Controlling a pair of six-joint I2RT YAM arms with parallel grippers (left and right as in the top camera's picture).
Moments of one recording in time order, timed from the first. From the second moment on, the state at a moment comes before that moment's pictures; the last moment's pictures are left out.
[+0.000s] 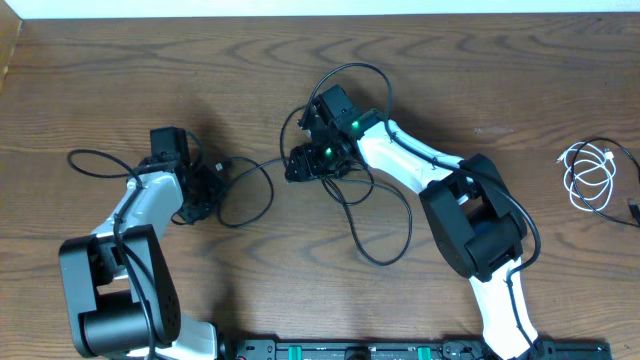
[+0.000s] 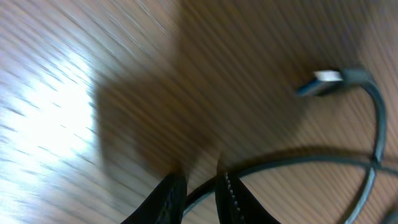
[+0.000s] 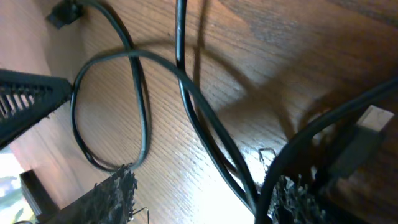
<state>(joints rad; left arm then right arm) 0.17 1.69 0.86 -0.54 0.19 -0.64 0.62 2.24 1.62 -0.57 -0.53 0.41</state>
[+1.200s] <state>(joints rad) -0.01 1.70 0.84 -0.54 0.39 -0.64 0.82 2.26 1.66 -0.60 0.11 0.32</state>
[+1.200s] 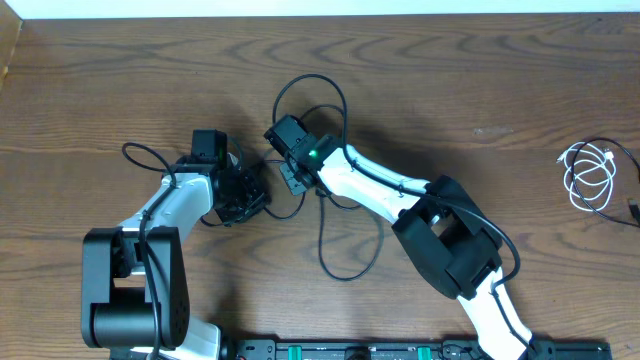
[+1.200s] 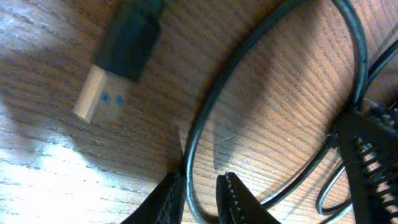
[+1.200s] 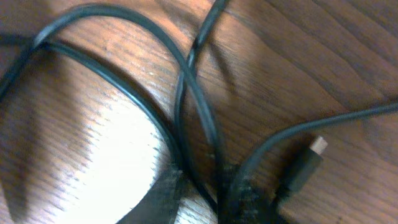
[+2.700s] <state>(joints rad) 0.25 1.52 0.83 -0.37 0.33 -0.51 0.65 1.86 1.64 -0.69 0.03 -0.03</state>
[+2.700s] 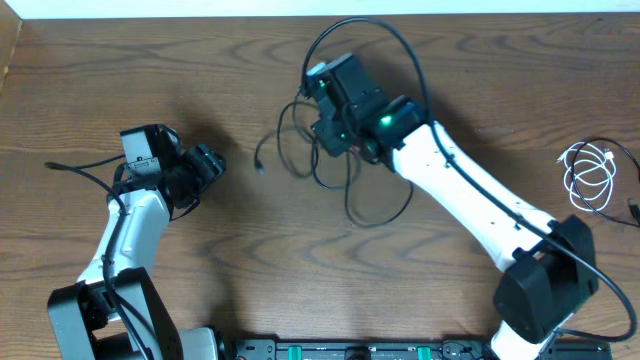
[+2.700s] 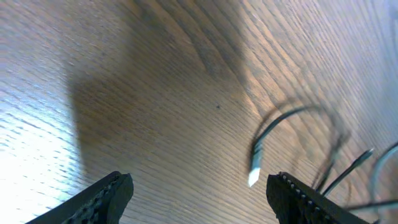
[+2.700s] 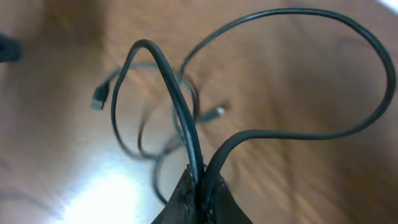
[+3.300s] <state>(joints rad) 0.25 1.52 0.83 -0.37 0.31 -0.51 0.40 1.83 1.64 -0.65 0.37 -0.05</state>
